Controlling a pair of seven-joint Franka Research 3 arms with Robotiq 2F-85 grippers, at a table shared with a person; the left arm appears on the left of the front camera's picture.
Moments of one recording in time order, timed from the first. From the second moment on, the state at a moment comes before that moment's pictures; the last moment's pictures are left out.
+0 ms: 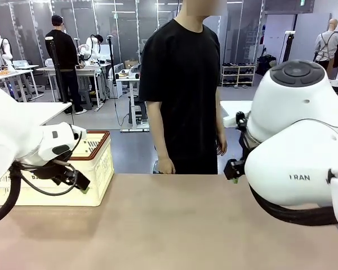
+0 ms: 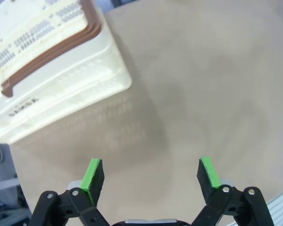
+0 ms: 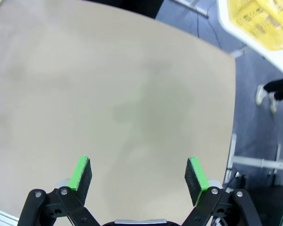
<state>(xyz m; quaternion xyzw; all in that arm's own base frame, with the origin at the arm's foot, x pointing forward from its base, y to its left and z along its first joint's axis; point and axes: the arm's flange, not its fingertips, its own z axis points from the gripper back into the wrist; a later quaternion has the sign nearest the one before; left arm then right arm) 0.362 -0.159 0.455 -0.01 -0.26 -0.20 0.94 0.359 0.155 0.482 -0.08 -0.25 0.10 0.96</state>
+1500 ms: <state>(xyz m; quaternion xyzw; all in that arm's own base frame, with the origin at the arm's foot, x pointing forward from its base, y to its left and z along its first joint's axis) 0.411 -0.057 0.352 0.00 -0.15 -0.08 0.98 0.424 0.057 0.378 -0.01 -0.15 -0.03 0.99</state>
